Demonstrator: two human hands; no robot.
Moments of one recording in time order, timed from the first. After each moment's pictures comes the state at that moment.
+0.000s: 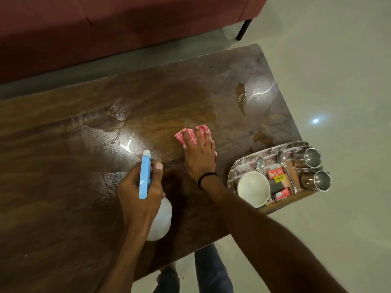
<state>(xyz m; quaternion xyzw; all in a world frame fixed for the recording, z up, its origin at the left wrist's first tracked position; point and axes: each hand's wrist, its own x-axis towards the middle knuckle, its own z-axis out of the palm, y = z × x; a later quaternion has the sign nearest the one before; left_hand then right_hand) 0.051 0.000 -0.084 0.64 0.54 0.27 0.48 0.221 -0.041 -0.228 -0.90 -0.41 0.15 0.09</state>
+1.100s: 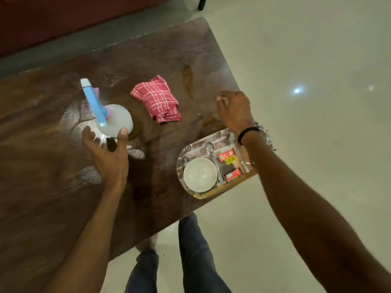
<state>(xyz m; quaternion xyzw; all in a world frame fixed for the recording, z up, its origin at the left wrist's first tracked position) 0.162 -0.014 -0.138 0.58 0.60 0.28 0.48 0.450 -0.147 -0.110 -0.94 -0.28 0.14 0.15</state>
